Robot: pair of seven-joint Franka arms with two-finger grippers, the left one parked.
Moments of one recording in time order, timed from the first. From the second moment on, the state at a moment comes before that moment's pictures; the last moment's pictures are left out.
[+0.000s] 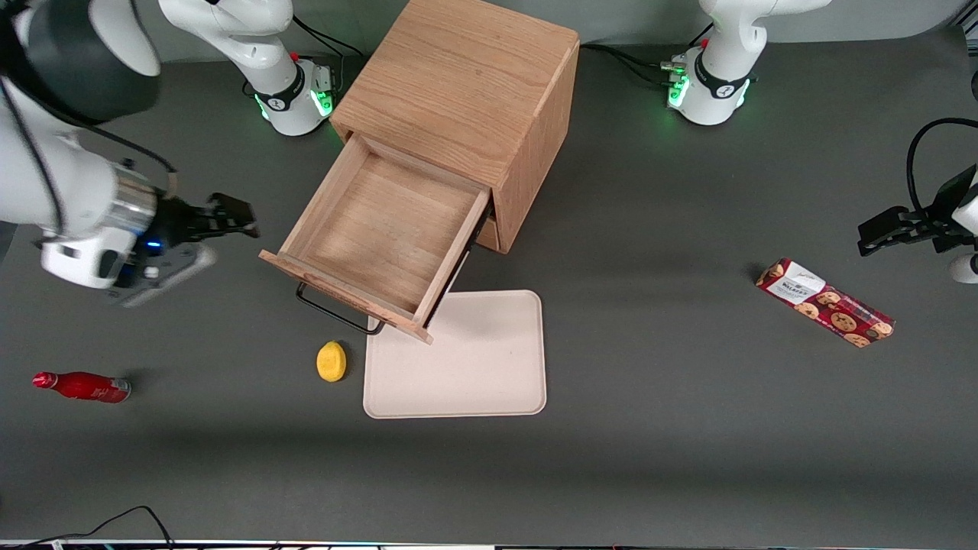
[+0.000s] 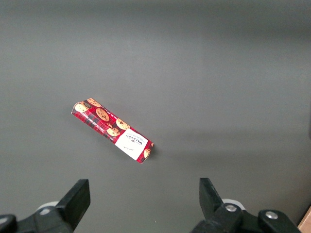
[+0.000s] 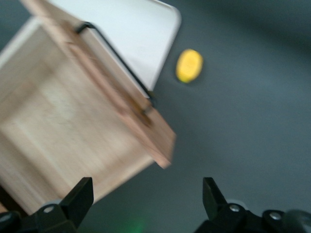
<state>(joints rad) -0.11 0.15 0.27 -1.49 0.08 1.51 -0.19</state>
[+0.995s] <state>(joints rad) -0.11 -0.04 0.08 -1.63 -0.02 1.55 -0.08</state>
